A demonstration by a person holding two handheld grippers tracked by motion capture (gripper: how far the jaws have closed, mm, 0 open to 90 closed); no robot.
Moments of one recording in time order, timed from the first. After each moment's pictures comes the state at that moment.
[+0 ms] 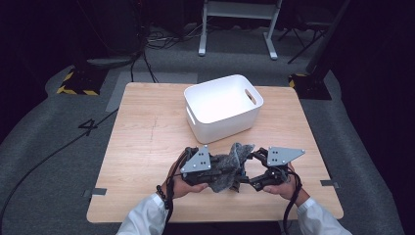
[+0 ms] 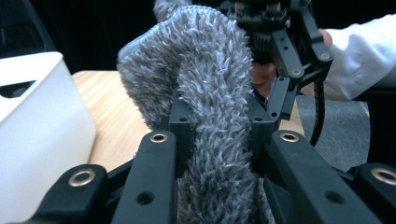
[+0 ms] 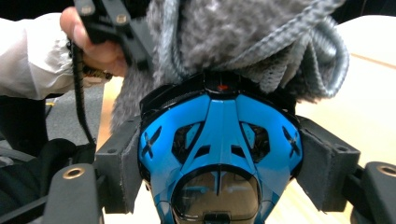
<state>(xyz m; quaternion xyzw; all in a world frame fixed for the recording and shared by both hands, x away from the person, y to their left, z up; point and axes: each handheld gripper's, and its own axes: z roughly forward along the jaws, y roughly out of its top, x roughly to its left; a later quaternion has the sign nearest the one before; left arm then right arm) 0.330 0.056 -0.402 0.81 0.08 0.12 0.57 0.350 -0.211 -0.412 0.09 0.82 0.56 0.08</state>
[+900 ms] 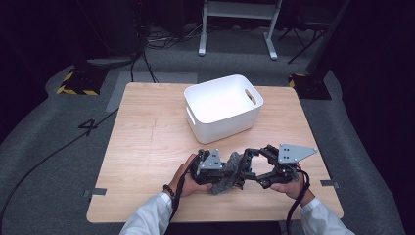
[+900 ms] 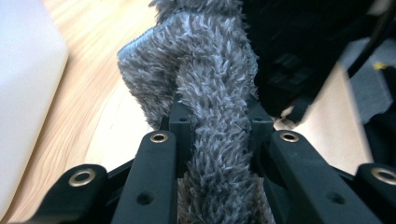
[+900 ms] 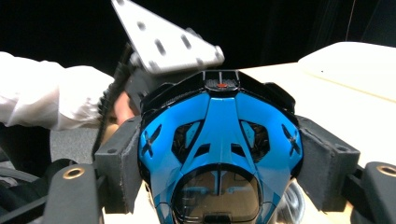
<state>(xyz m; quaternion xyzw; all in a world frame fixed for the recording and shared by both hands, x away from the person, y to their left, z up) 0.360 0.033 -0.459 0.88 0.12 0.09 0.45 0.347 -0.227 -0.398 0.10 0.79 0.60 0.08</state>
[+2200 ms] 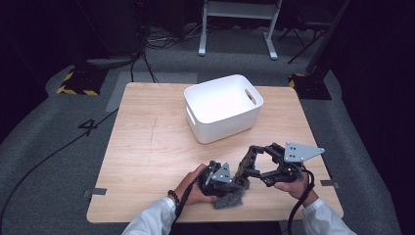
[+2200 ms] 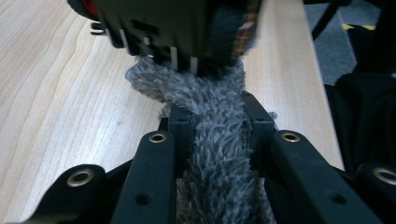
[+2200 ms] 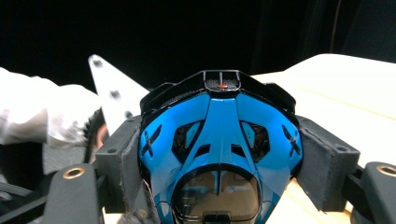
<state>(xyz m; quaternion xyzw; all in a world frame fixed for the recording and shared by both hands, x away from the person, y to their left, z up) 0.339 0.013 -0.472 0.91 0.07 0.03 0.41 0.345 -0.235 -0.390 0.11 0.78 0.61 0.10</state>
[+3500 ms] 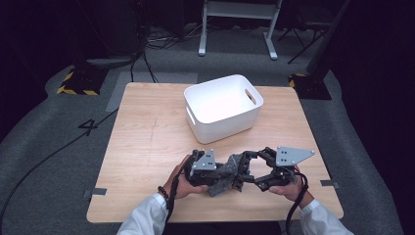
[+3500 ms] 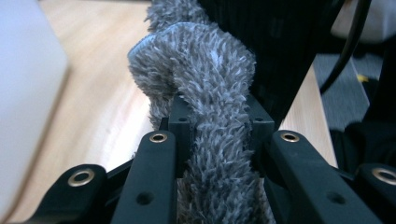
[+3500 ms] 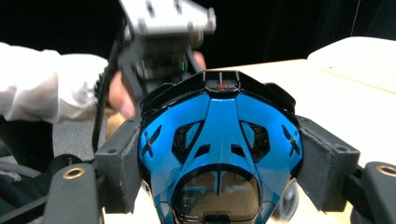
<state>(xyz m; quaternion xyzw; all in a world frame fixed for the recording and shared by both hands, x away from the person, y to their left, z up) 0.349 0.046 -0.449 0.87 0.11 0.06 0.48 0.343 -0.223 -0.402 0.09 0.80 0.59 0.08</state>
